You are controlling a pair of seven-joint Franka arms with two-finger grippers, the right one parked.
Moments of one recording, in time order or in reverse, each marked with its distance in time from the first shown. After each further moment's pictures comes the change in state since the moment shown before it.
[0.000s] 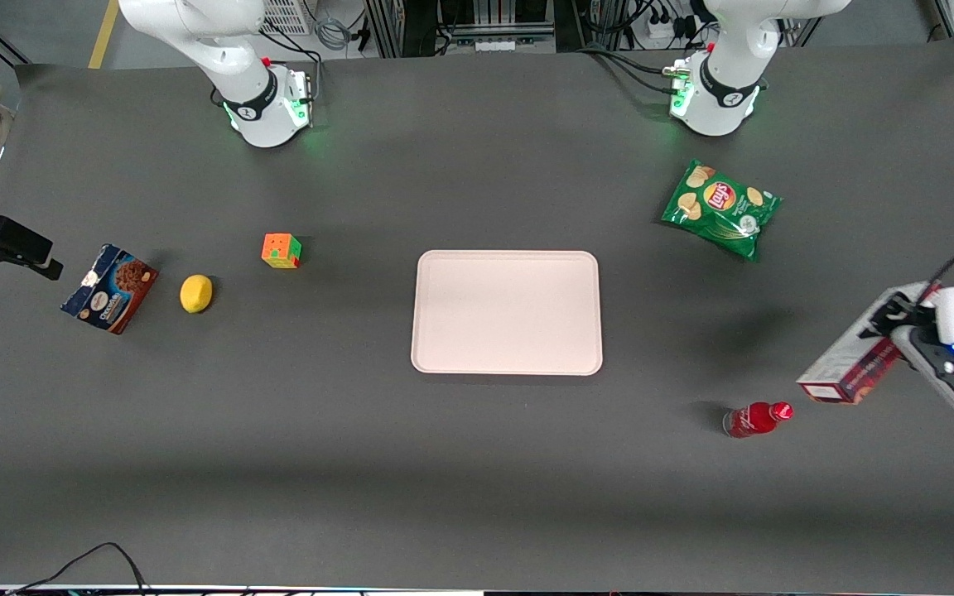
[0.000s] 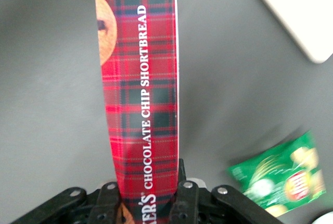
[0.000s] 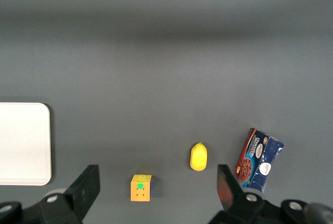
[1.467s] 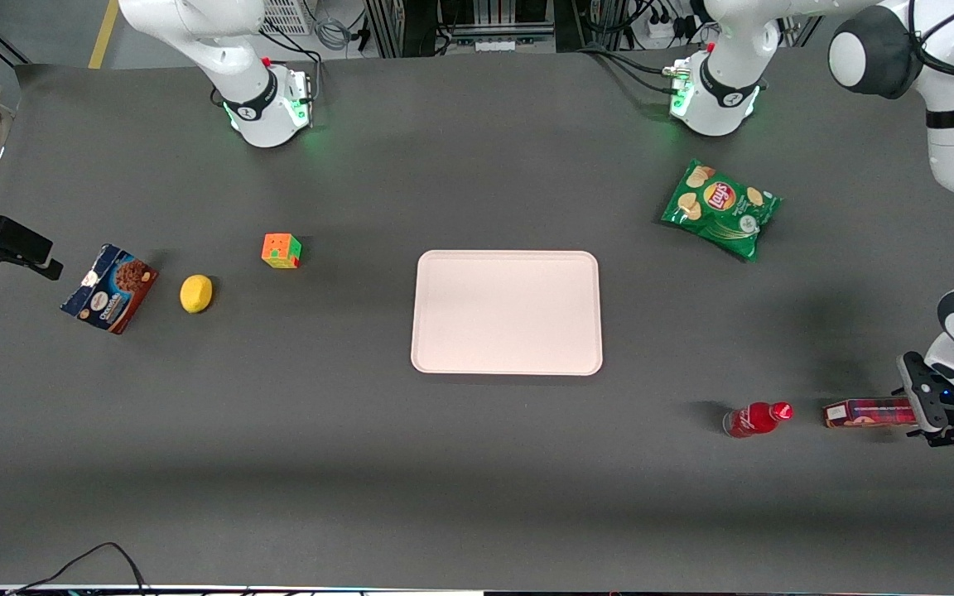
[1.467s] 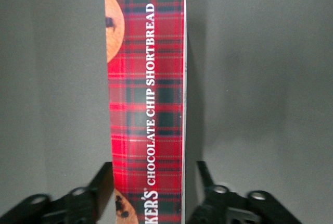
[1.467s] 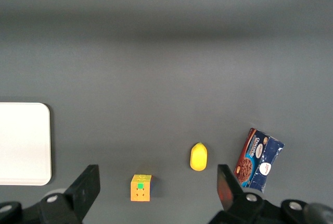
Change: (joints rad) arm 0.196 0.421 0.013 0.048 -0.103 0.638 0.999
